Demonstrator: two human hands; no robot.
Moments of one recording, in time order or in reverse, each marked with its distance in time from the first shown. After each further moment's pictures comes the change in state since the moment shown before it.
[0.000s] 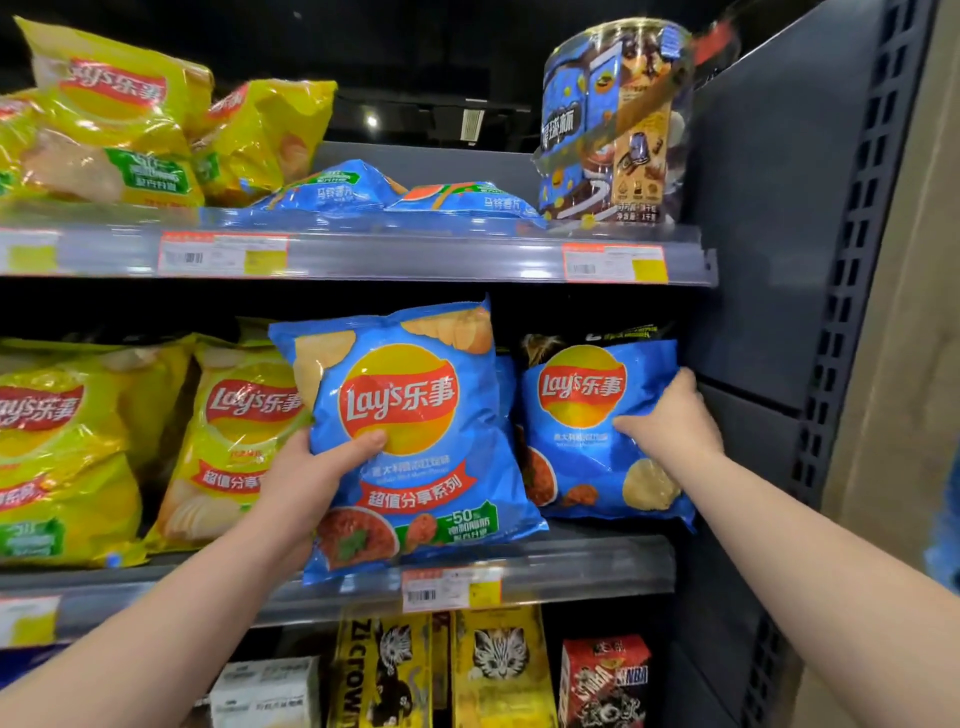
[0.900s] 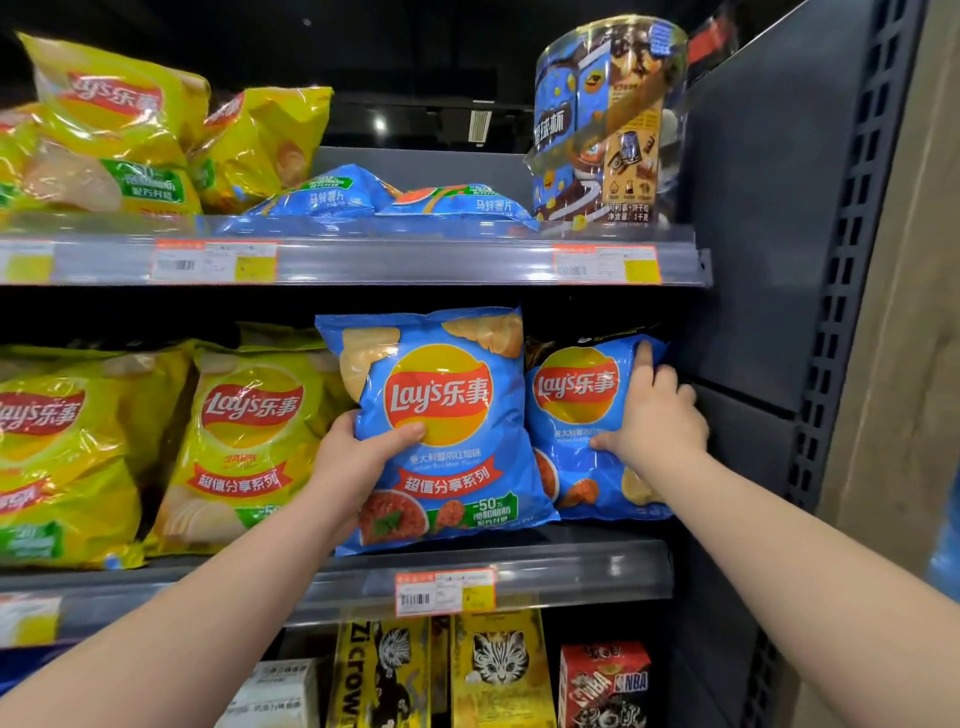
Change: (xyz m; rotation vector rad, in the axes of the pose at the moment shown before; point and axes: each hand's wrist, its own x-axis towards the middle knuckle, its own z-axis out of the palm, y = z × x) left_hand 0.017 -0.001 0.043 0.014 0.037 -0.016; right_hand -0.004 -0.009 0.003 -0.521 0.024 -0.261
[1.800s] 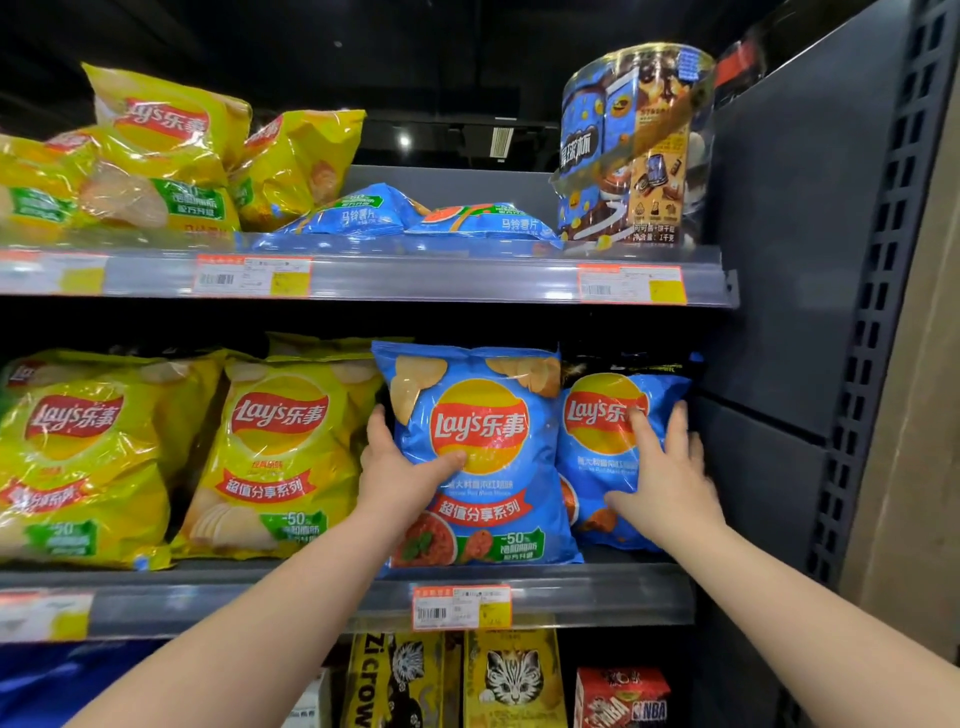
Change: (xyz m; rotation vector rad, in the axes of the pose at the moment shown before) left_hand 0.013 -0.022 0.013 0.299 0.116 0.138; right_hand -0.030 0.007 0.025 0.144 -0.112 -0.083
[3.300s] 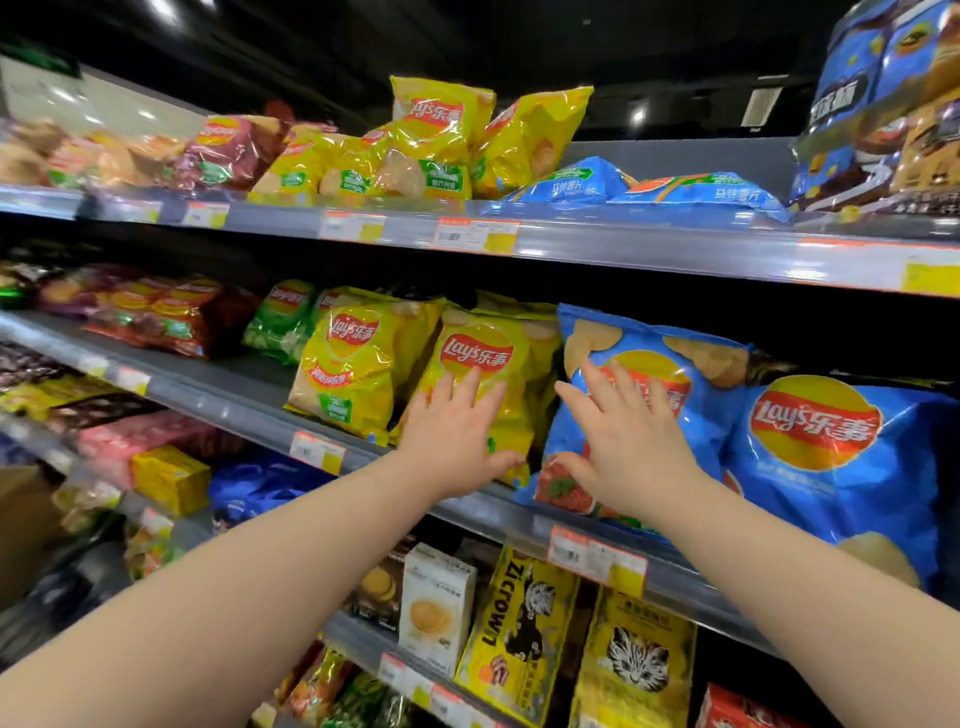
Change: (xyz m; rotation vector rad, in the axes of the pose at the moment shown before) left_hand -0.059 0.013 -0.087 1.481 0.034 0.210; right_hand -0.034 -0.131 0.007 -0.203 0.095 -0.898
